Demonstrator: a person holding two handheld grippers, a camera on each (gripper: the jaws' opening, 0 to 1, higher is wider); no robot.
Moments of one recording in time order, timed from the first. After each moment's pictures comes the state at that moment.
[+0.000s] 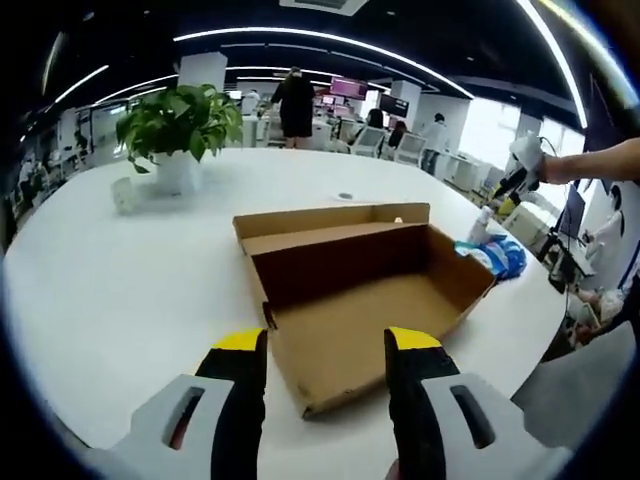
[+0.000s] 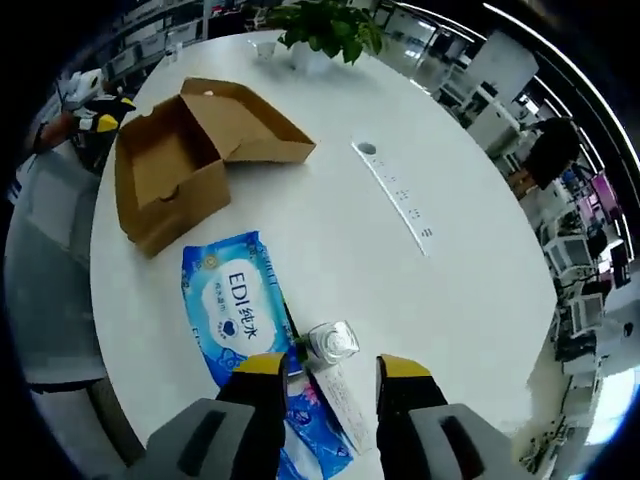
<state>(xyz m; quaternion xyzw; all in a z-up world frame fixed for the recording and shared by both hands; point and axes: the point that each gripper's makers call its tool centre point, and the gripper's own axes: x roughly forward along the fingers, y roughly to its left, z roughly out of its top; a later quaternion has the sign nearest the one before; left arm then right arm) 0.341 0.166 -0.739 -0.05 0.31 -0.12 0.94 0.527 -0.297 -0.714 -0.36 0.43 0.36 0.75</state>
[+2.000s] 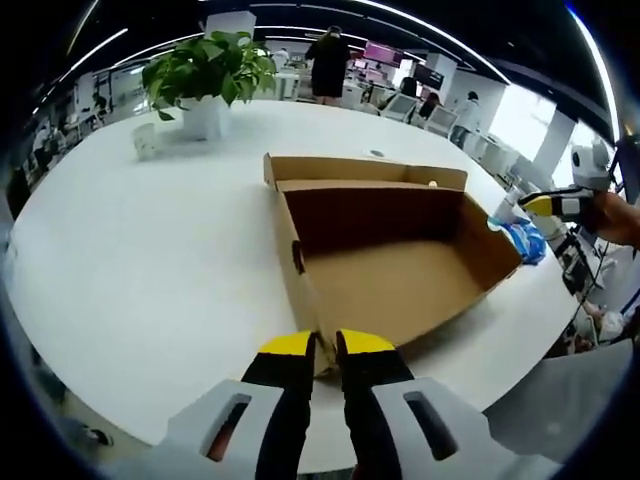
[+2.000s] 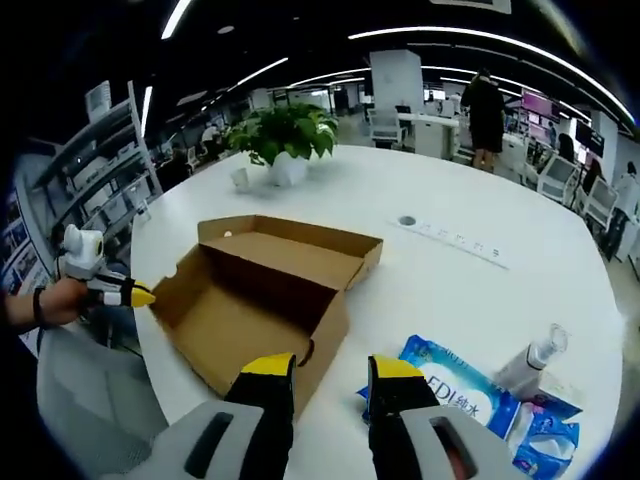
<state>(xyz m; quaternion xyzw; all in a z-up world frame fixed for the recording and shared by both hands) 0.316 0.184 -0.770 -0.08 0.39 -0.08 0.91 0.431 -0.112 -0.715 -0.06 0.36 0.34 0.86</state>
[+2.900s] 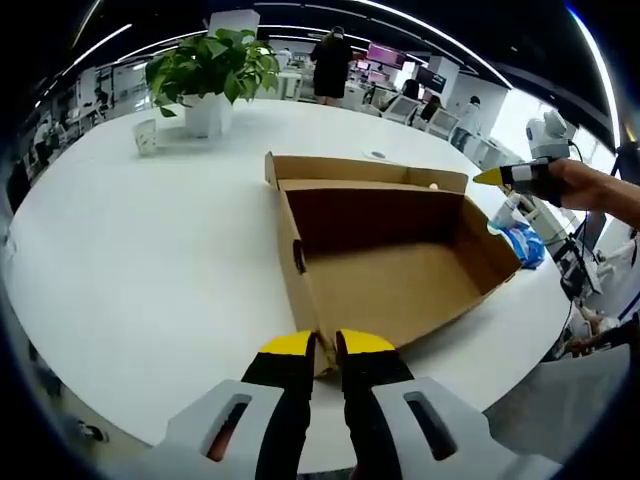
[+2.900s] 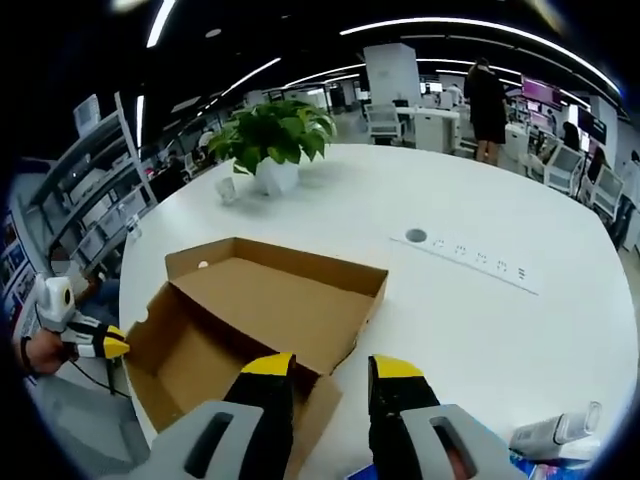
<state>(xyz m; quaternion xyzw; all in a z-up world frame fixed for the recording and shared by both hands) 0.316 0.184 -0.770 -0.09 0.39 -0.08 0.91 0.510 -0.066 -0.729 -0.04 0.37 0.34 0.86</state>
